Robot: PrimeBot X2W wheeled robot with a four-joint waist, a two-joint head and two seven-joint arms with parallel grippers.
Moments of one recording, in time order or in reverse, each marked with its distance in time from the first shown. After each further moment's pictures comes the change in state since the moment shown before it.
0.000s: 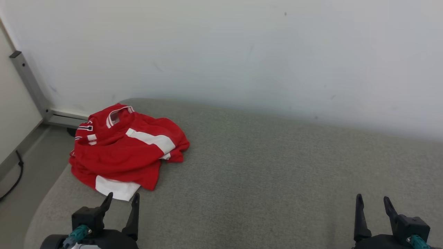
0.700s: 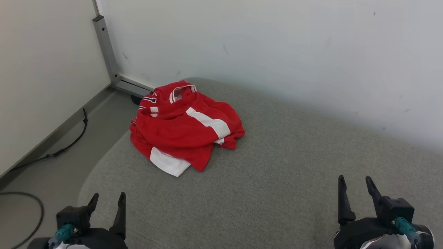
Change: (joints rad) left arm 0.022 0.027 0.061 -0.036 -0.011 0.009 0.038; right arm -0.080 0.010 0.081 -0.022 0.001 0.000 0.018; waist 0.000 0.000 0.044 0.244
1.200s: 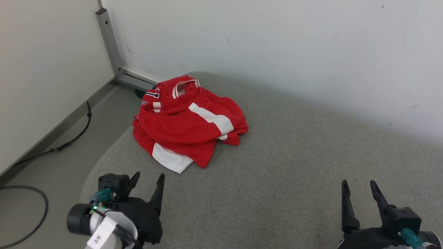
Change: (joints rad) left arm -0.161 -0.088 -0.090 0.108 -0.017 -0.063 0.093; right arm 0.074 -0.001 -0.009 -0.114 -0.028 0.000 0.019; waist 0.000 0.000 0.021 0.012
